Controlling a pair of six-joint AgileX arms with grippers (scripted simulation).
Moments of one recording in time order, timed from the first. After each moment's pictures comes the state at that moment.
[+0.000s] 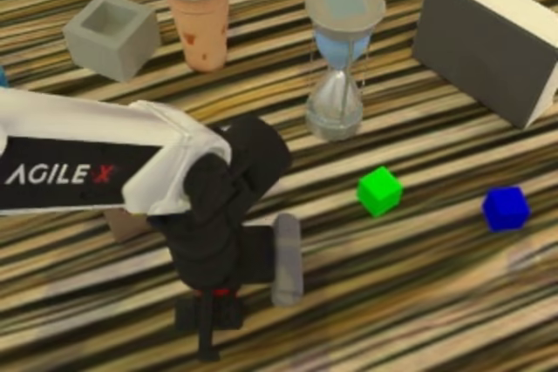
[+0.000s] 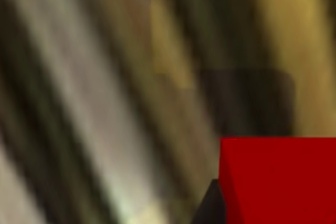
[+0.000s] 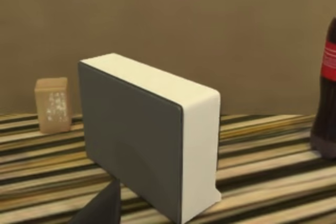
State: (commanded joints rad) left arm -0.73 1.83 1.02 -0.73 0.02 0.84; right arm 0.00 0.00 0.00 0.00 0.00 0.00
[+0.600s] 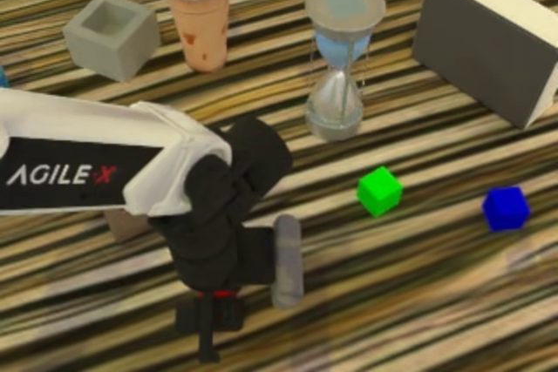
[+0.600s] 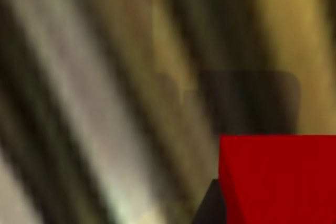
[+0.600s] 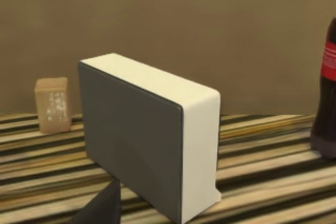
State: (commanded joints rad) left arm -0.73 1.83 1.02 -0.73 0.02 0.84; right arm 0.00 0.00 0.00 0.00 0.00 0.00
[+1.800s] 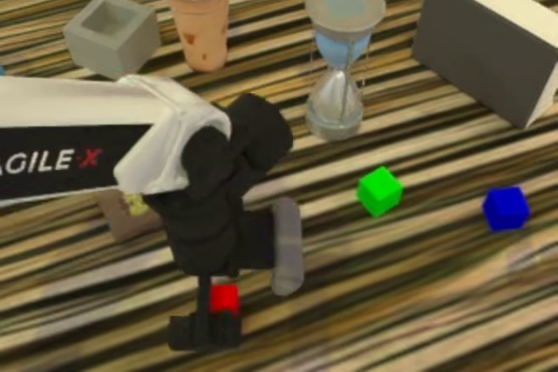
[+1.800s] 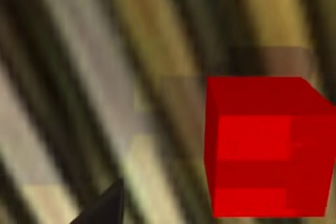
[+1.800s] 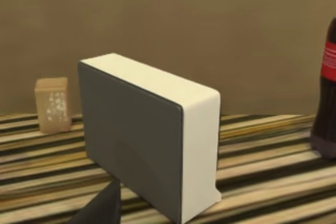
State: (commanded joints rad) left arm -0.72 1.79 1.09 -0.85 0.02 0.85; right arm 0.00 0.00 0.00 0.00 0.00 0.00
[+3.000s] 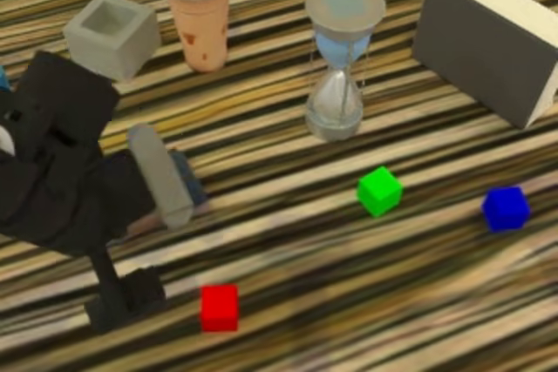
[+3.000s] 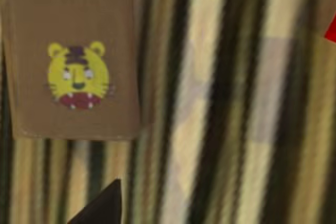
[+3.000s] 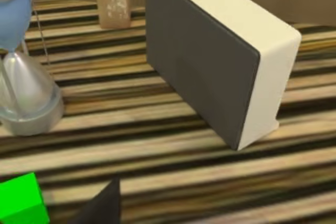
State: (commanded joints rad) left arm -0.49 1.28 0.84 -0.77 0.00 0.66; right arm 0.14 0.56 0.50 -0.32 0.00 -0.02
